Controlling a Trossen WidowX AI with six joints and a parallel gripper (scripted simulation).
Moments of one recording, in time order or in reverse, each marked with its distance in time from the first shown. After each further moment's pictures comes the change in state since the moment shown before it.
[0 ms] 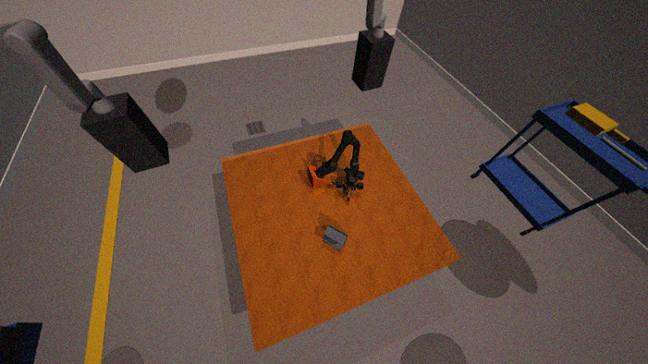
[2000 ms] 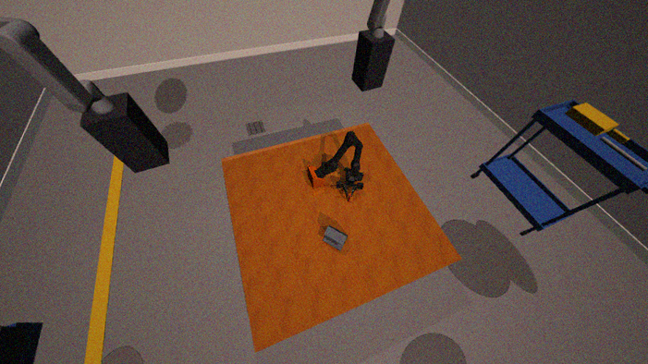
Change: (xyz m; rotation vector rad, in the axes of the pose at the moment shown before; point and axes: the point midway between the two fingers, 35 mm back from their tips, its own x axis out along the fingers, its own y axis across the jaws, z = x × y) arm -0.004 0.000 -0.002 0.008 -0.051 0.007
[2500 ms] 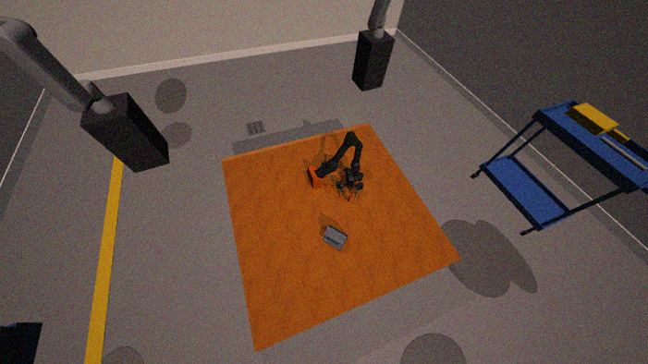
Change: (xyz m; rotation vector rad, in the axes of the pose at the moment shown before) arm 0.000 0.000 0.000 0.000 0.000 0.000
